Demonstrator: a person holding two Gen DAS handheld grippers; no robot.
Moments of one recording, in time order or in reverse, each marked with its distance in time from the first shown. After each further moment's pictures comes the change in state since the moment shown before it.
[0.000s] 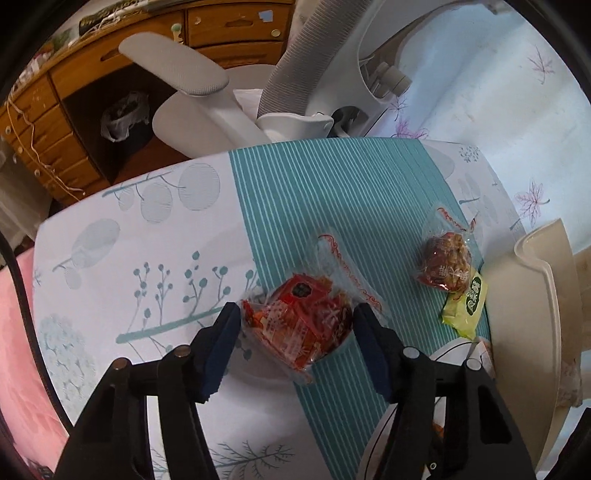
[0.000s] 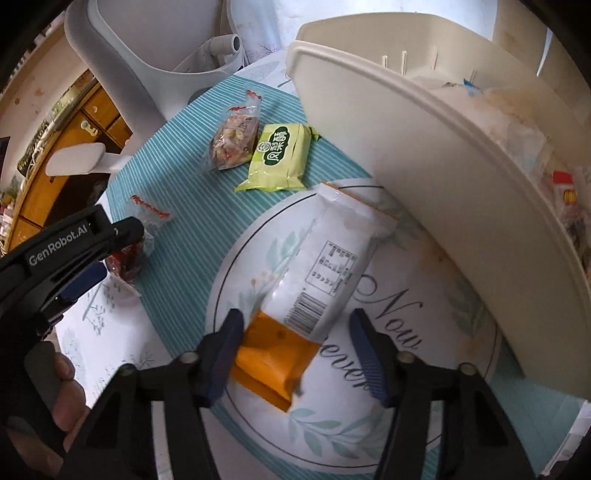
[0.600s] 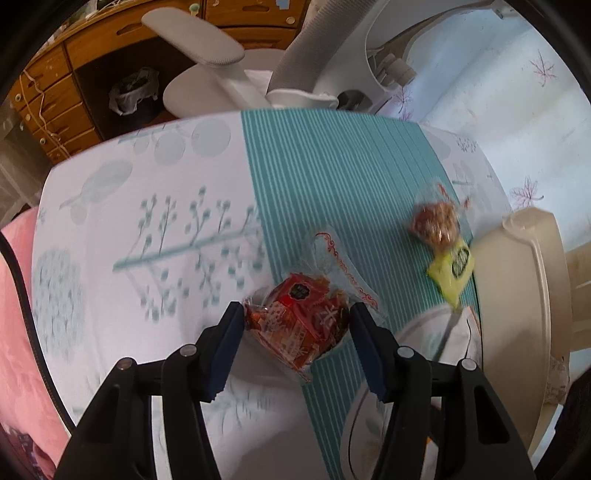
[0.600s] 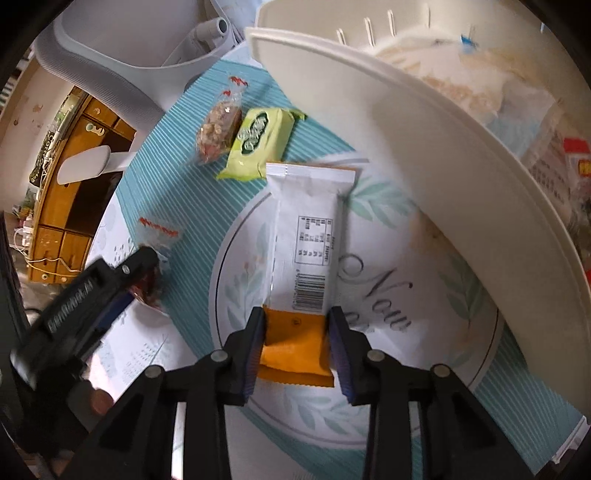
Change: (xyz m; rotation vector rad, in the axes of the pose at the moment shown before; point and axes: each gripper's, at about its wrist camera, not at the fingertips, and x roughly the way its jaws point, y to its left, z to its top) left arm -0.014 -0.001 -0.041 -0.072 0.059 -0.015; right arm 0.003 -0.029 0.008 0.088 0.177 0.167
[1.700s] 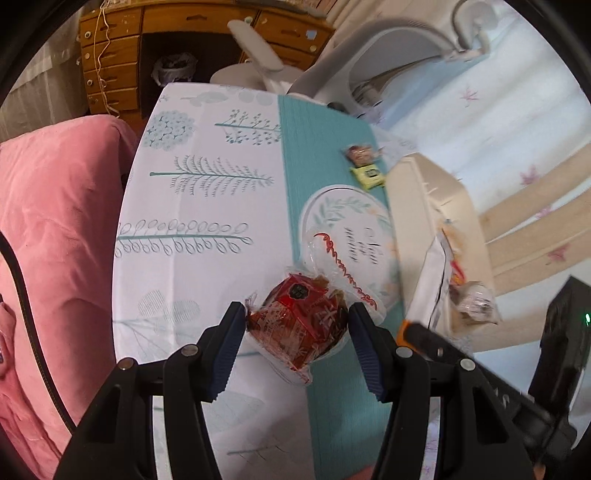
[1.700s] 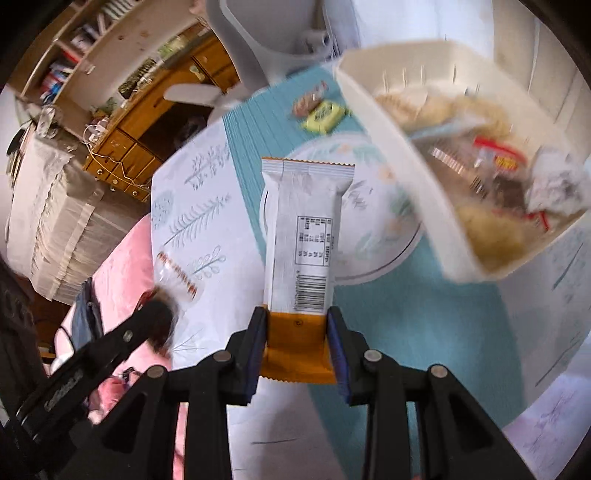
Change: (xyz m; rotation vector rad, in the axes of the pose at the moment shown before) left arm -0.182 -0.001 -0.212 -0.183 -0.110 -0.136; right arm -0.135 -0.037 -0.114 -0.436 -0.082 0.079
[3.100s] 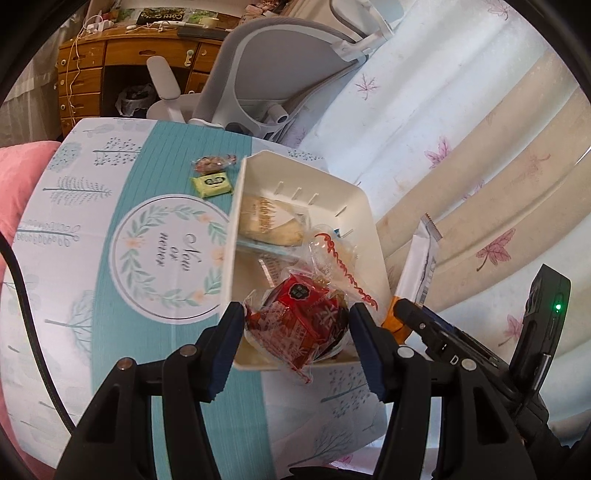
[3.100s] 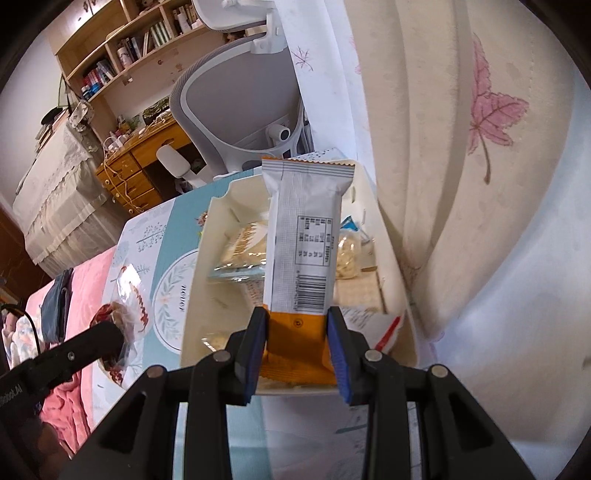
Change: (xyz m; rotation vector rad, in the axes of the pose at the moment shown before) left arm 0.039 -0.257 -0.037 -0.009 -0.168 -0.068; right arm -0.103 -0.216 0.100 -0.251 -0.194 -0.008
